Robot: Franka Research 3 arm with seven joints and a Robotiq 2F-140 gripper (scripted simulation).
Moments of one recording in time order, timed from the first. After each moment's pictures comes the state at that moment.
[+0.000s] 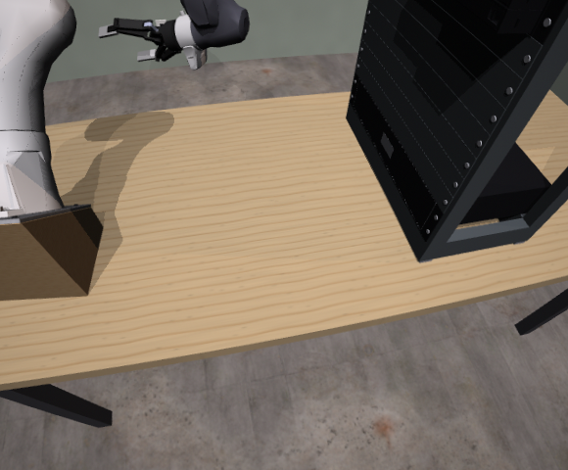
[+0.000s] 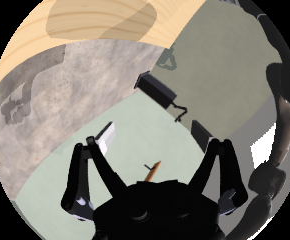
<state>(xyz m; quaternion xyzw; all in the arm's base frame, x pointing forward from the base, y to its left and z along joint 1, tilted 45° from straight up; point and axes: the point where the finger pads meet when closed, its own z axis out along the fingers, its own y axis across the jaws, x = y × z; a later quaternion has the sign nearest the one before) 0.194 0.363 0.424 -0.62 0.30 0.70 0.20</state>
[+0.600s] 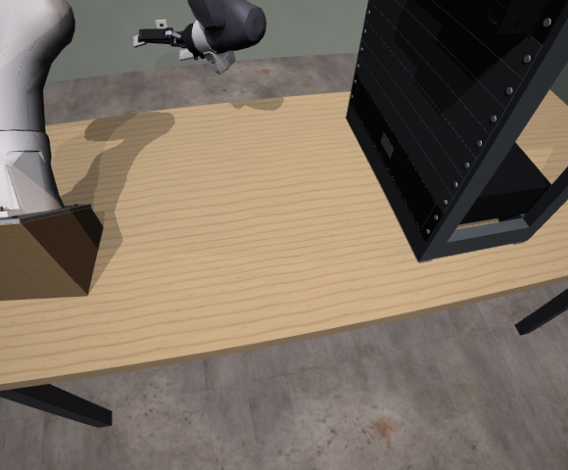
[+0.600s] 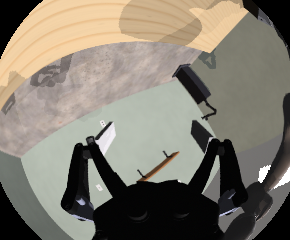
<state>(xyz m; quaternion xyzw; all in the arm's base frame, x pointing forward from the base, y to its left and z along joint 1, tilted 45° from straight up) 0.295 0.335 0.409 -0.55 0.35 0.66 0.37</state>
